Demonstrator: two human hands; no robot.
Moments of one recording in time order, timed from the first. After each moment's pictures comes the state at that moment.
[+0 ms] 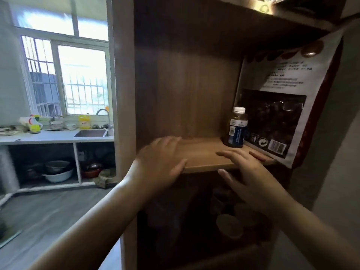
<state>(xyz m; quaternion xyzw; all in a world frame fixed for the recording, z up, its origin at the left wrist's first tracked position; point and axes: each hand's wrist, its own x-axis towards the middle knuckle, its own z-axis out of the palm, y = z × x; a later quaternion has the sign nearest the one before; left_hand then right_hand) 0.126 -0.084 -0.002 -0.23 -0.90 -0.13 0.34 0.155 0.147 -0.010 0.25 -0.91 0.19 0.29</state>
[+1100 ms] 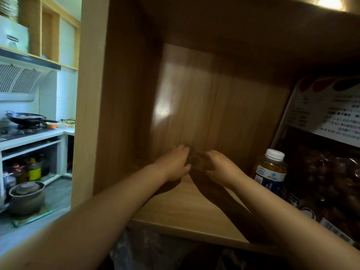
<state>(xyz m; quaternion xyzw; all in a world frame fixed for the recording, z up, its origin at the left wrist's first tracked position) -0.095 -0.031 0.016 -0.09 -0.96 -0.17 0.23 -0.141 0.138 0.029 0.36 -0.91 0.13 0.19</state>
